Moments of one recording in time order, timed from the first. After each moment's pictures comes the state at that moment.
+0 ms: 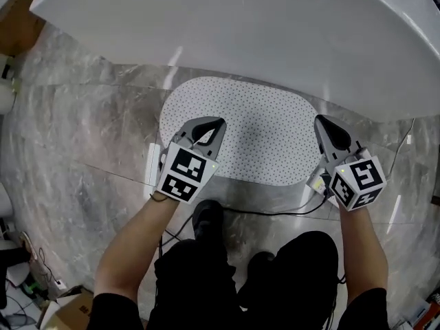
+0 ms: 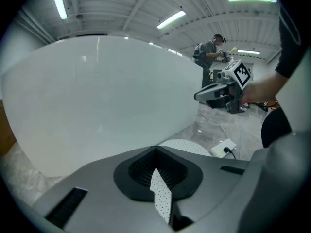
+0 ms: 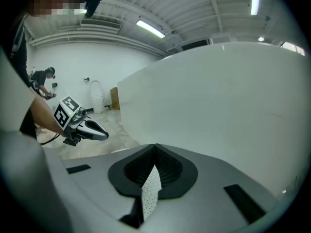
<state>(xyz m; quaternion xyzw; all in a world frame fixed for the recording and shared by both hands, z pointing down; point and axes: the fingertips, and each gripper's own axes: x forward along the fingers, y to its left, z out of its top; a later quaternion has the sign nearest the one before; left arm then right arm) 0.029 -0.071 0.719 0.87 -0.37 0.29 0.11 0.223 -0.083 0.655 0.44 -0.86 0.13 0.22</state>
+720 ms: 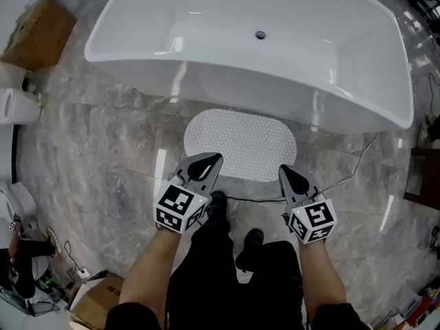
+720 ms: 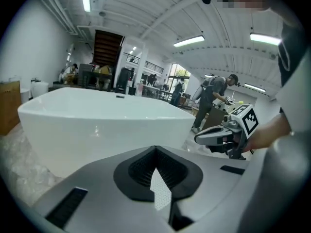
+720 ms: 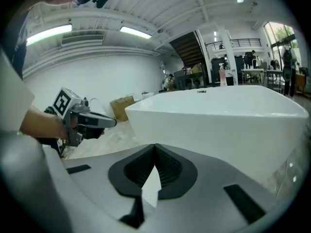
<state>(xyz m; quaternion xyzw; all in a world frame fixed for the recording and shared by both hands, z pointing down) 0.015 -0.033 0.356 0.88 -0.37 0.21 0.22 0.166 -0.010 0.368 0.44 -0.85 0.23 0.19</state>
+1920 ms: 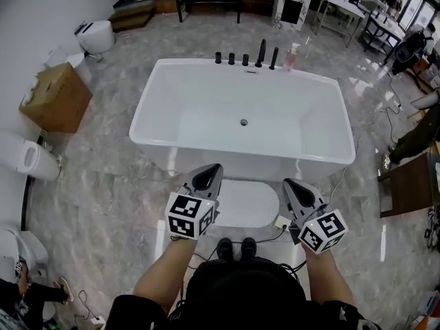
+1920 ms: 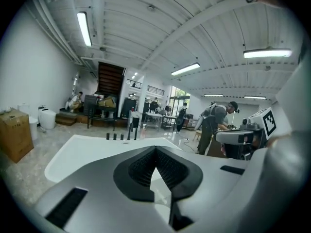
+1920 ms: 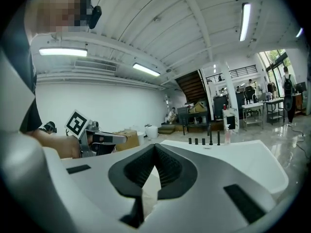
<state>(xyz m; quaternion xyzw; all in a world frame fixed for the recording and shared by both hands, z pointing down) -0.047 -0.042 -0.048 0.89 -0.43 0.10 0.14 0.114 0.017 -0.074 0.48 -0.87 0.11 0.06</state>
